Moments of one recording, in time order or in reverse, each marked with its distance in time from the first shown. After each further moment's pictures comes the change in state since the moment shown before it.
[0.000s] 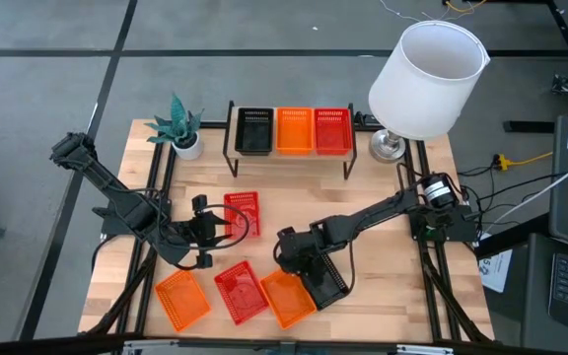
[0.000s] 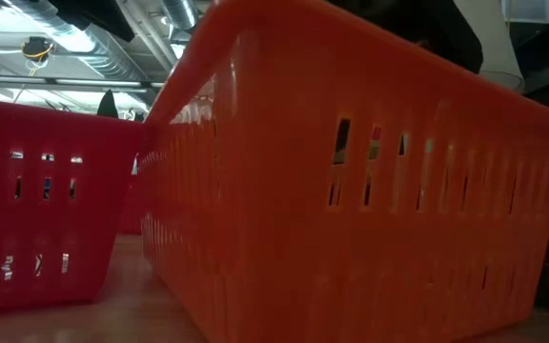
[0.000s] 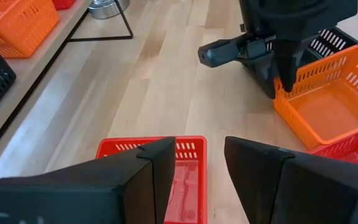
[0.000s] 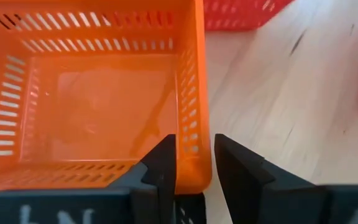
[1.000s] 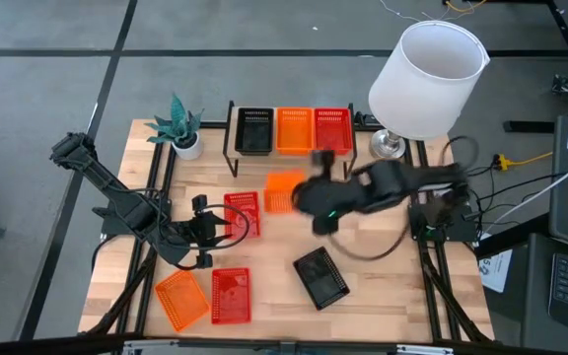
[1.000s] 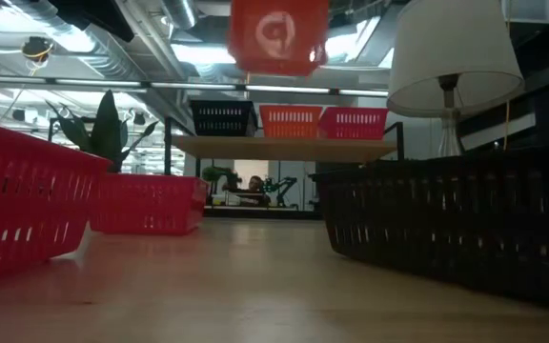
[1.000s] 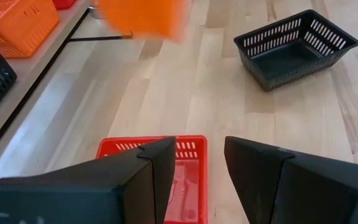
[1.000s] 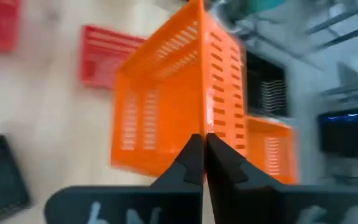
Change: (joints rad) left arm 0.000 0.000 0.000 -0.001 0.000 0.001; right arm -0.023 -0.100 0.963 -1.088 0.703 0.051
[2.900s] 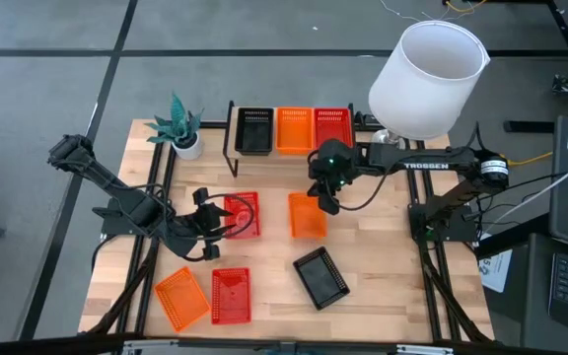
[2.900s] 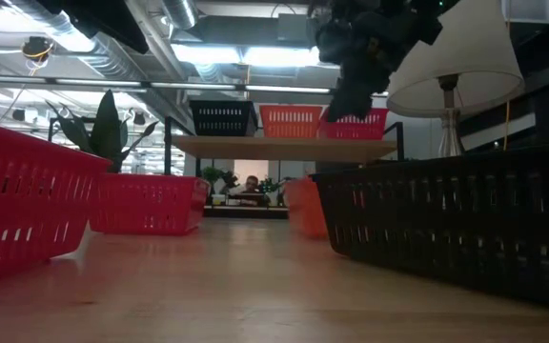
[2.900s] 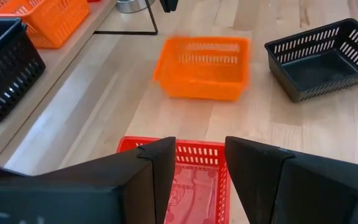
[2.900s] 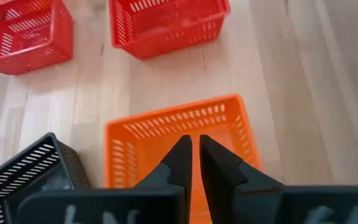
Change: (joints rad) left arm 0.080 0.003 0.000 0.001 -0.014 -0.022; right arm -0.479 -0.365 -1.188 0.912 -0.860 0.136
